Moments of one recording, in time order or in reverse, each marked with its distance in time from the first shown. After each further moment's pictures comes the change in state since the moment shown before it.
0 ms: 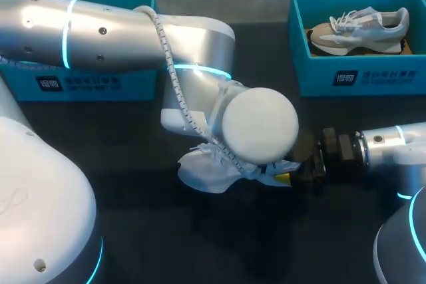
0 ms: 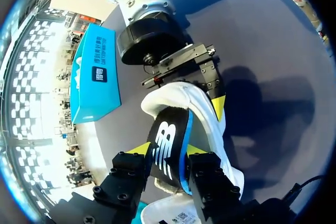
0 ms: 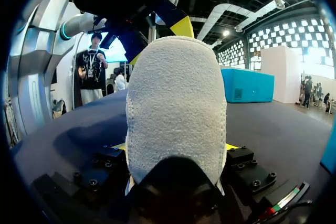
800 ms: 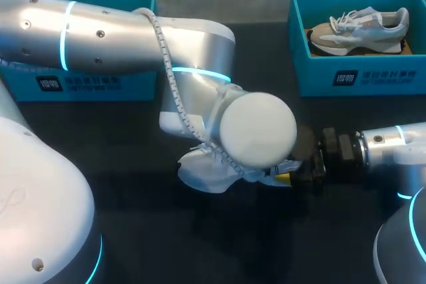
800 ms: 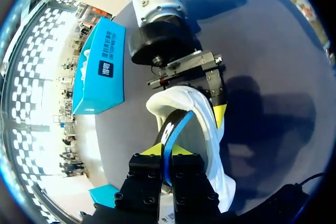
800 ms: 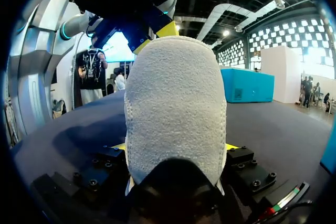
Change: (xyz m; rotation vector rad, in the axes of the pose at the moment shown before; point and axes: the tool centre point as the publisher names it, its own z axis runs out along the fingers) left arm 0.002 -0.005 -0.006 0.023 0.000 -0.126; right arm 0.000 0.000 0.000 0.000 0.000 0.000
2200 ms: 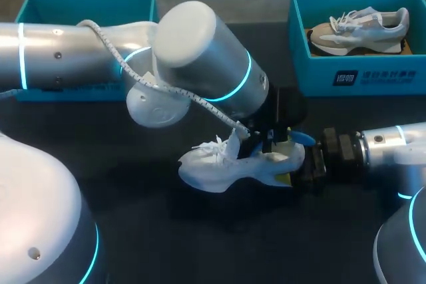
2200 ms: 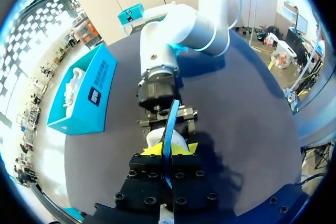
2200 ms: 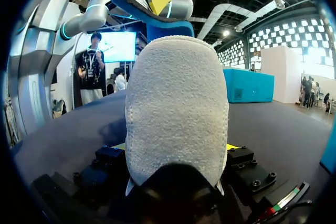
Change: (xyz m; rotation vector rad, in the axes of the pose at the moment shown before) left arm -0.008 -0.034 -0.044 0.374 0.322 -0.146; right arm 0.000 0.000 -0.001 0.000 0.000 0.000
